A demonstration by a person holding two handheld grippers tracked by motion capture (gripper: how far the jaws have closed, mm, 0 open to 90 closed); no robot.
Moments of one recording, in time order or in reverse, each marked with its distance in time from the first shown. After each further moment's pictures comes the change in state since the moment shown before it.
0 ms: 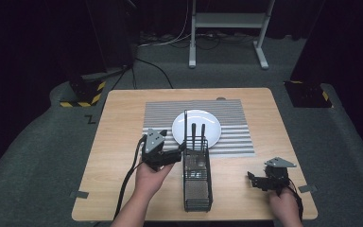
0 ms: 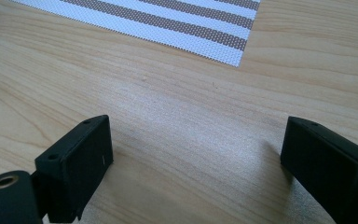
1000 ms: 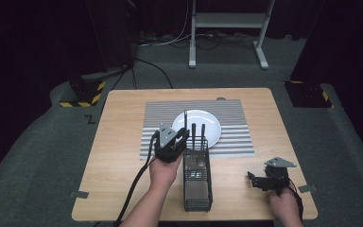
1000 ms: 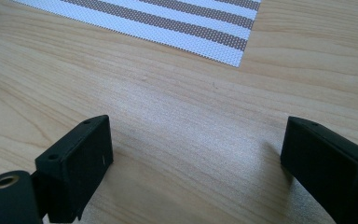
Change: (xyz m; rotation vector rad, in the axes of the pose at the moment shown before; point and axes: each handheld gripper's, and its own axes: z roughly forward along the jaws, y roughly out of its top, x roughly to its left) left arm -0.020 0.004 0.030 -0.023 0.065 -0.064; right arm 0.000 0.000 0.000 0.001 0.002 -0.001
